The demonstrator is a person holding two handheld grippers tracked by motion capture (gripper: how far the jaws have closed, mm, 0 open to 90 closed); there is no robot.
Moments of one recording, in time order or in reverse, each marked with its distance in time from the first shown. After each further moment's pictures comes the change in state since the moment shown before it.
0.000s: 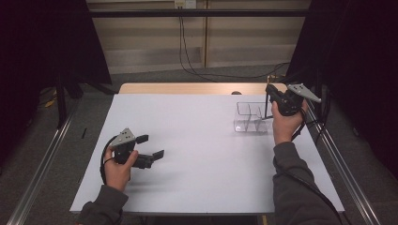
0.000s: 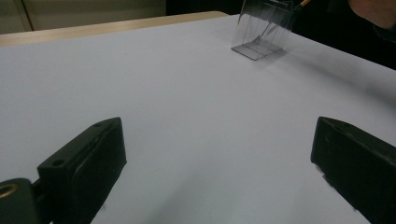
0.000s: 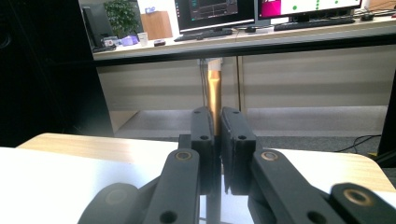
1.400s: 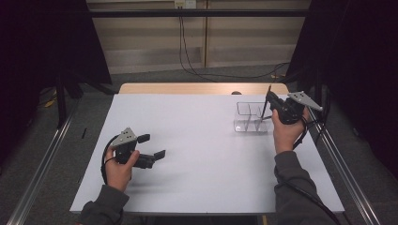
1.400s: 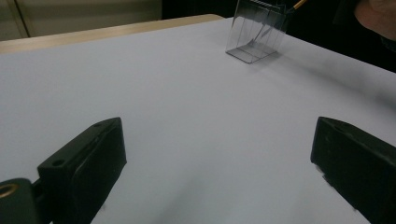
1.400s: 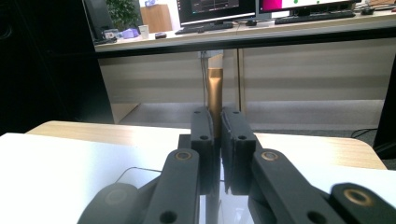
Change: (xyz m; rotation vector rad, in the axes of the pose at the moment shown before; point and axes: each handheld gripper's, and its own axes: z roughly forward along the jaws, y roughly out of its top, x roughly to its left) left arm -0.004 0.004 0.001 -0.004 -0.006 0.014; right arm 0.009 -0.010 -0.023 0.026 0.002 -0.015
